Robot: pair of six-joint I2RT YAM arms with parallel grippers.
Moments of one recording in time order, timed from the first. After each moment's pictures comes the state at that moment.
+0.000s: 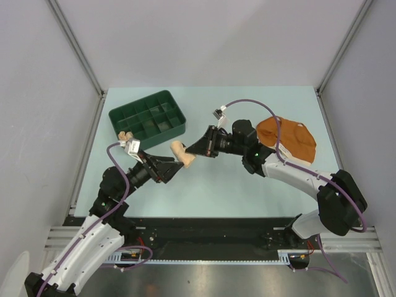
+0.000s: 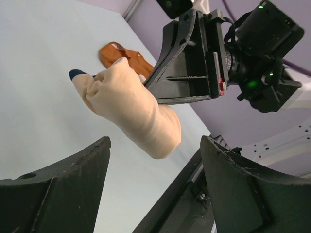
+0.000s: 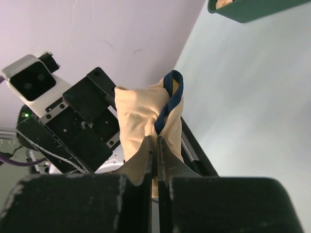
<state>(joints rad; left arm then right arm) -0.47 0.48 0.40 0.12 0.36 -0.71 0.74 1.44 0.96 0.32 -0.52 0.99</state>
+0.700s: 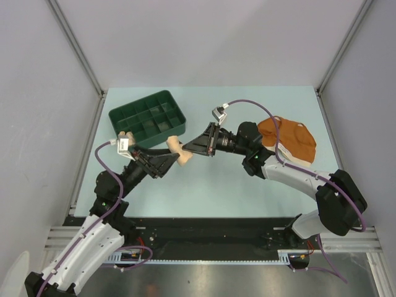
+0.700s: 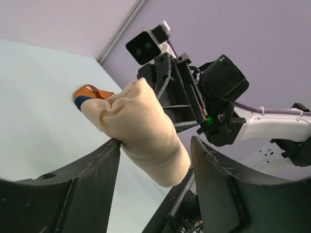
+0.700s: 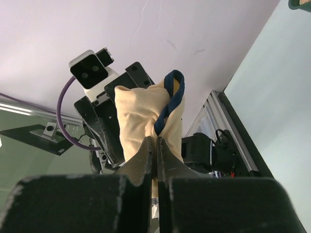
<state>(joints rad) -0.47 0.47 0.39 0.36 0.33 -0.82 0.74 1.44 0.92 0.63 -0.62 1.27</state>
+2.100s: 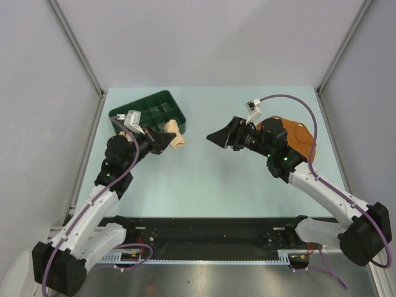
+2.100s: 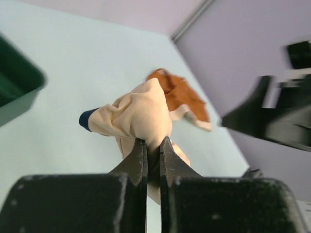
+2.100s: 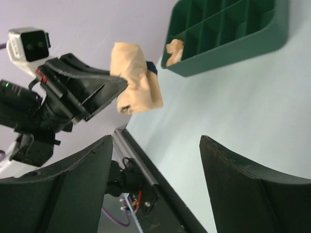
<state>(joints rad) -0.35 0.84 0.64 0.19 0.34 -0.65 0.62 1.16 0.91 0.13 -0.36 0.83</state>
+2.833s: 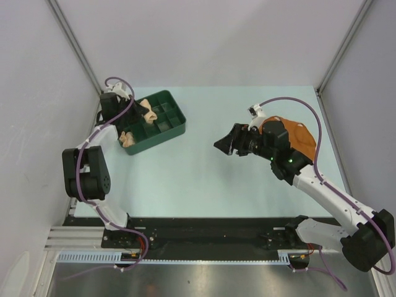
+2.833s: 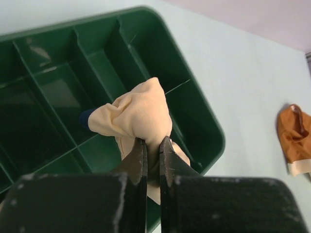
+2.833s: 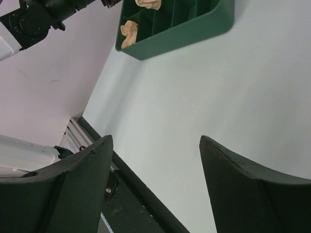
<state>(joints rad) 0.10 1.73 1.18 0.13 0.46 -0.39 0.59 1.10 0.91 -0.09 -0.28 0.63</state>
